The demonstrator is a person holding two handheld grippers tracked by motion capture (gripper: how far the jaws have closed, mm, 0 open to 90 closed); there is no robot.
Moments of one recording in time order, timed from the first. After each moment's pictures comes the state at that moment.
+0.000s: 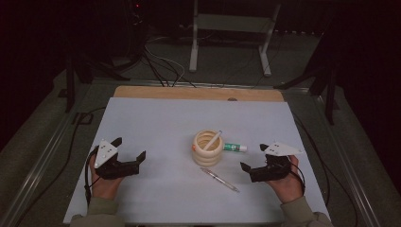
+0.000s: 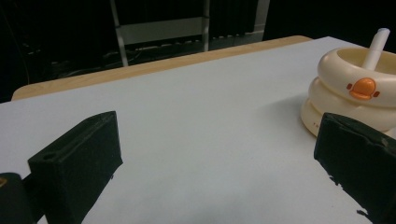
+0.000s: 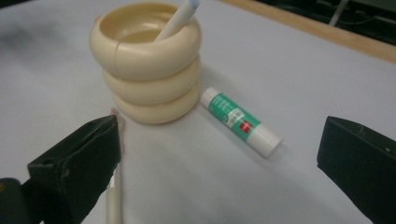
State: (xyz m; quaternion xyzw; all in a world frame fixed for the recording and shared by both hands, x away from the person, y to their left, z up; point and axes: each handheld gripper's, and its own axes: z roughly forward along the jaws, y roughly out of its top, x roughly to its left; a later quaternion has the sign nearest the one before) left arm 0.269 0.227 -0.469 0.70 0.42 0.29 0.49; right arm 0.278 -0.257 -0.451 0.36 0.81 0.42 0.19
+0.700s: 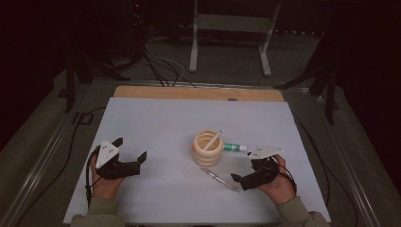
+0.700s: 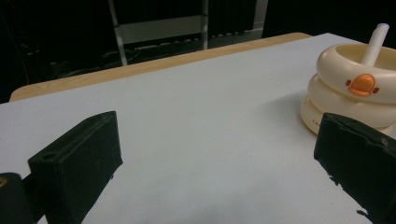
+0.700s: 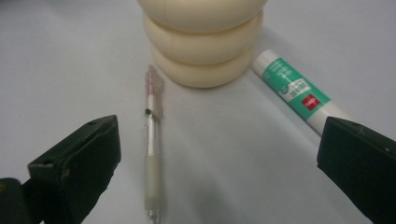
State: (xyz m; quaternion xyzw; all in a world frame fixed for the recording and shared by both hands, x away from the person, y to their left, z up) left arm 0.269 0.225 -0.470 0.71 0.42 0.29 0.49; right arm 0.279 -0.231 -0.464 0.33 0.86 0.37 0.12
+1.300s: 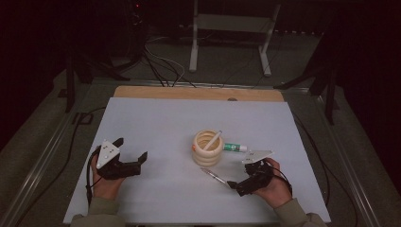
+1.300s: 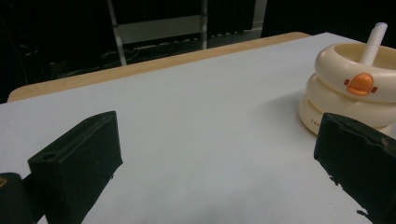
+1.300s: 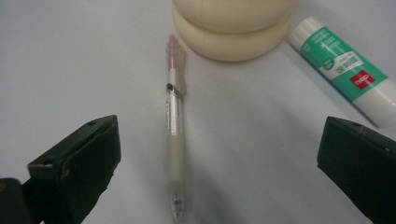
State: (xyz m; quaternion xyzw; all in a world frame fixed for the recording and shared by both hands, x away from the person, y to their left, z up) left arm 0.269 0.223 -0.470 0.71 0.42 0.29 0.49; right arm 0.274 -0.219 -0.476 0.32 0.88 0.33 0.08
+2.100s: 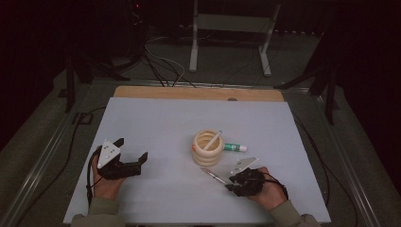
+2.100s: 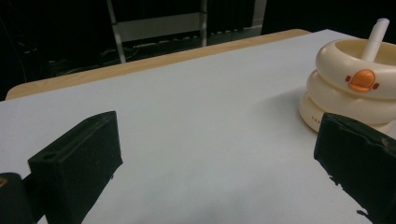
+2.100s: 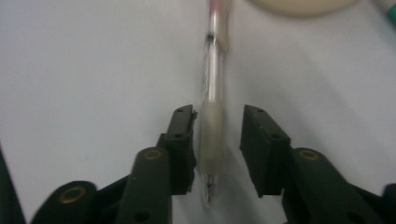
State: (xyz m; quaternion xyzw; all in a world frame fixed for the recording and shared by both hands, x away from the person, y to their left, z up) left arm 0.270 0.223 -0.472 0.71 0.42 0.29 0.49; right arm 0.266 -0.197 -0.498 0.26 0.93 0.25 0.06
